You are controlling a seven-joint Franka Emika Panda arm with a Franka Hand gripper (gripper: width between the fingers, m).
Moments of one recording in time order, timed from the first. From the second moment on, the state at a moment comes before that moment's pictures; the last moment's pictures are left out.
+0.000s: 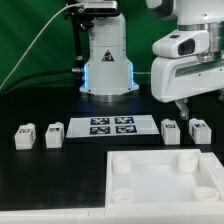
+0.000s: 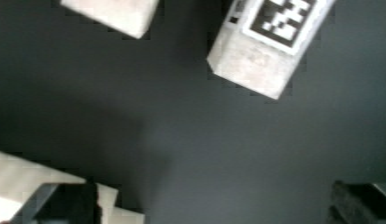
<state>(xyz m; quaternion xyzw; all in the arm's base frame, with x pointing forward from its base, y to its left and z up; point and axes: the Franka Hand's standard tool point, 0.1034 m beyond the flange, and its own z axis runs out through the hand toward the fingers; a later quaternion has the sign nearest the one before) 0.428 0.172 0.071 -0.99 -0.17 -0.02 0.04</state>
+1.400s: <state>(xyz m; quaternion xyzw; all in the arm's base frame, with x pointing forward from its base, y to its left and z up) 0.401 0.179 0.043 -0.92 0.01 0.39 0.02</state>
